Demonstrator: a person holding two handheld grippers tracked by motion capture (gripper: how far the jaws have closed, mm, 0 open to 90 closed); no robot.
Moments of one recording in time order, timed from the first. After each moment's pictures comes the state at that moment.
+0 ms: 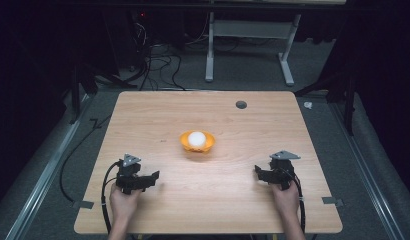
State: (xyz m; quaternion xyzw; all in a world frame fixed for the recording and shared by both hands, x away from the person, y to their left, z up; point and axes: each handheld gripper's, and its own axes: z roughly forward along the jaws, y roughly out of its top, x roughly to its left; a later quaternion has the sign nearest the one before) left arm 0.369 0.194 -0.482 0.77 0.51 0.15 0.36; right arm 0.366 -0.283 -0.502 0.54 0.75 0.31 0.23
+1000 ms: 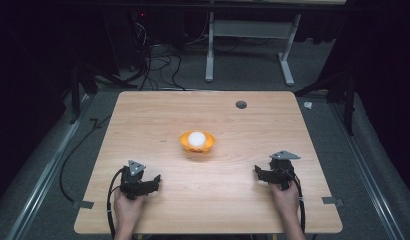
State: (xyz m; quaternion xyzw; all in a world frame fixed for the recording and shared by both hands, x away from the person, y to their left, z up) left arm 0.361 0.186 -0.508 0.77 0.50 0.21 0.34; right arm 0.366 -0.283 -0.502 0.54 0.75 0.31 0.23
